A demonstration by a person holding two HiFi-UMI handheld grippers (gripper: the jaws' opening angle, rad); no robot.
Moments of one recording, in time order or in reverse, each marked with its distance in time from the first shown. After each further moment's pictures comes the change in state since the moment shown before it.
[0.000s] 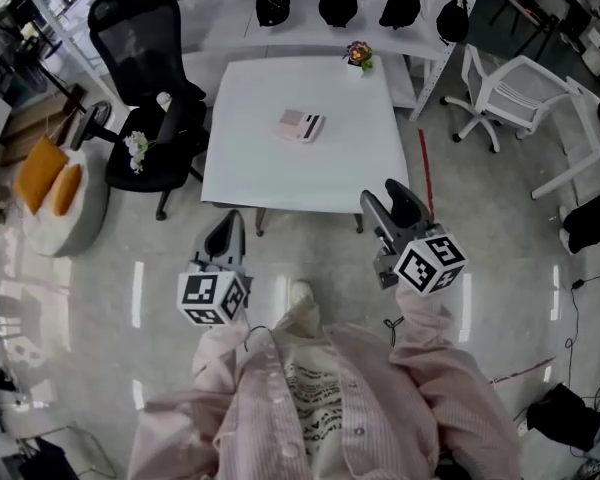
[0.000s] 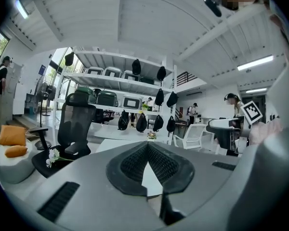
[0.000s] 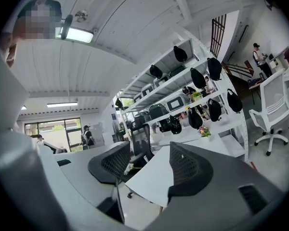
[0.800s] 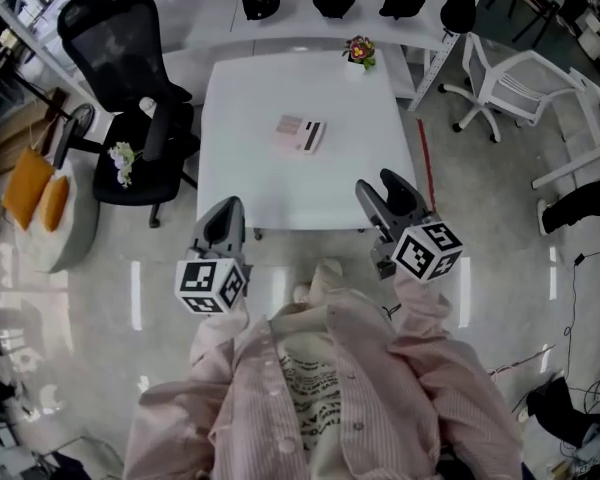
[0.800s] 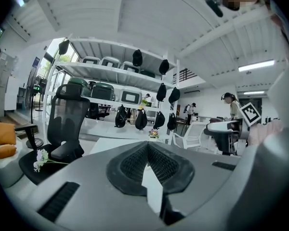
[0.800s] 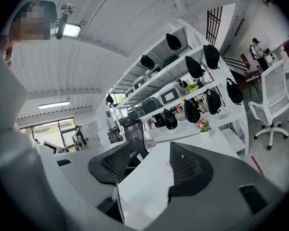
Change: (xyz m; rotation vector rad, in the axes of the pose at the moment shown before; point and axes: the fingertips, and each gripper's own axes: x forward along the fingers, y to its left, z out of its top) left arm 0.110 0.052 0.006 -0.014 0.047 -0.065; right arm 0.101 -0.049 -0.008 0.053 0.059 -0.046
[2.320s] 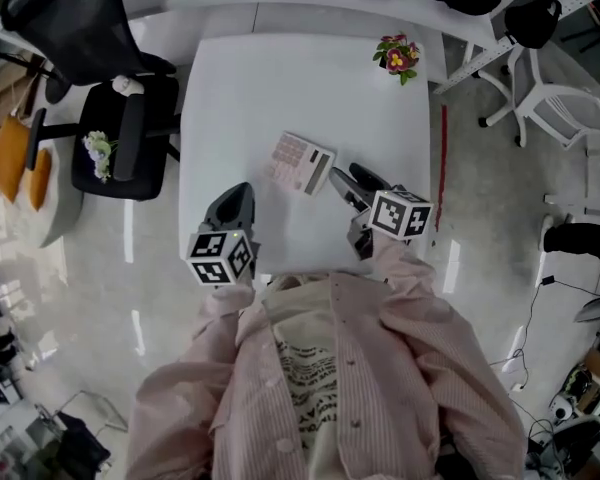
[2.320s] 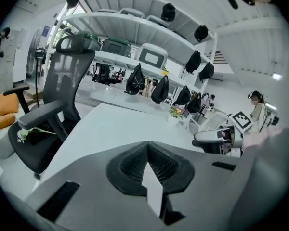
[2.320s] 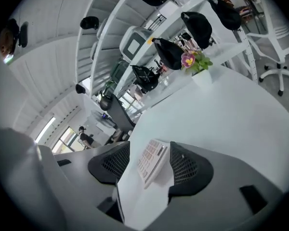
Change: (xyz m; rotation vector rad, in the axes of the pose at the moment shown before) left arm 0.229 0.090 -0.098 -0.225 0.327 0.093; right arm 0.239 -0.162 -0.119 0.394 0.439 0.002
